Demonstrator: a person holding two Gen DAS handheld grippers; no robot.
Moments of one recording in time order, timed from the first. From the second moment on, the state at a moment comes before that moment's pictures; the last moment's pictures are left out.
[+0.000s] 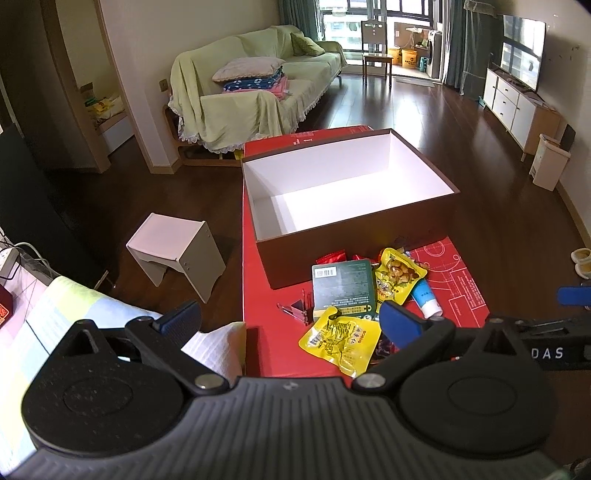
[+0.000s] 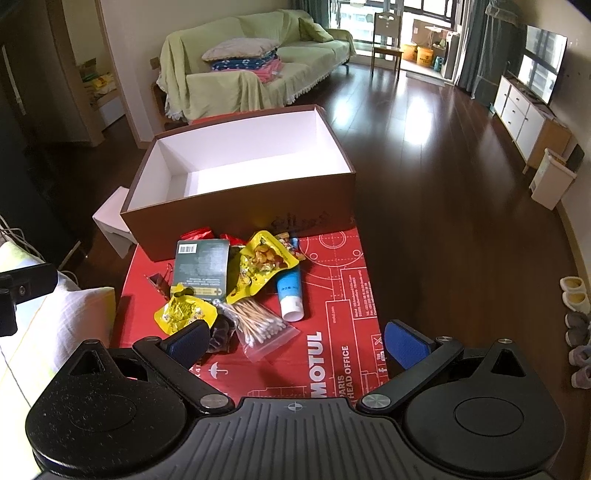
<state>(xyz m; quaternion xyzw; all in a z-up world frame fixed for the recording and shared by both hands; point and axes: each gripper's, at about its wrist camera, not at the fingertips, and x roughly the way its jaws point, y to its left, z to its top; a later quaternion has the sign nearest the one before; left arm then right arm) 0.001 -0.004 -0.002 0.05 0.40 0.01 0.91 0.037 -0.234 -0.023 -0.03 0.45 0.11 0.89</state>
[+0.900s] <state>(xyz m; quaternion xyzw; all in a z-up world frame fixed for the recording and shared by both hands) -0.002 -0.001 -0.004 0.05 0.41 0.01 0.91 0.034 -0.227 -0.021 -0.04 0.45 0.11 0.89</state>
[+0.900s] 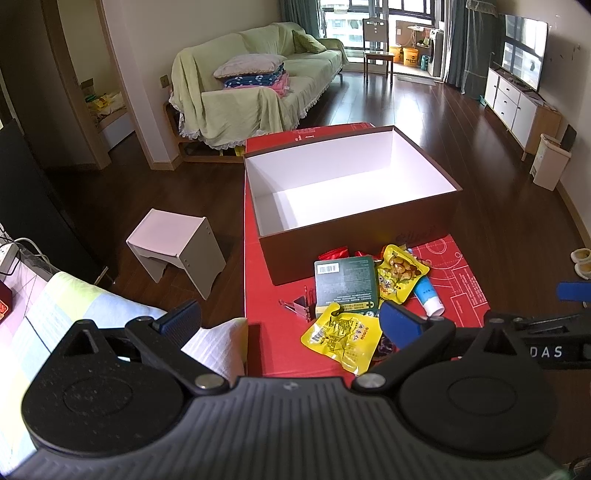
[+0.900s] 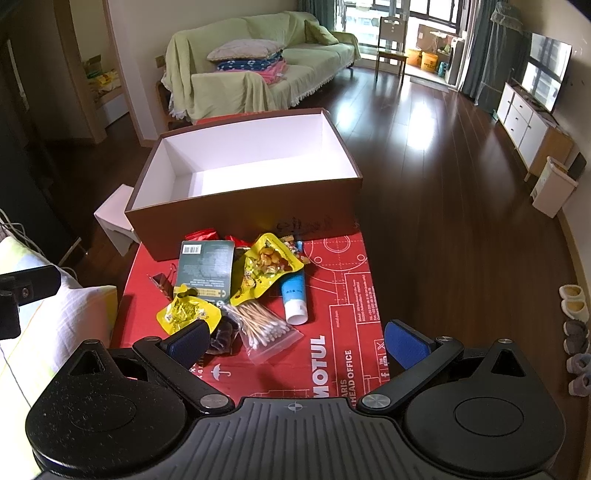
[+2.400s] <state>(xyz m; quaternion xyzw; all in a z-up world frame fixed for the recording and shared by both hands) -0.008 0.006 -0.010 0.04 0.42 0.01 0.91 0.030 -0.220 -0.022 -0.04 0.45 0.10 0.89</state>
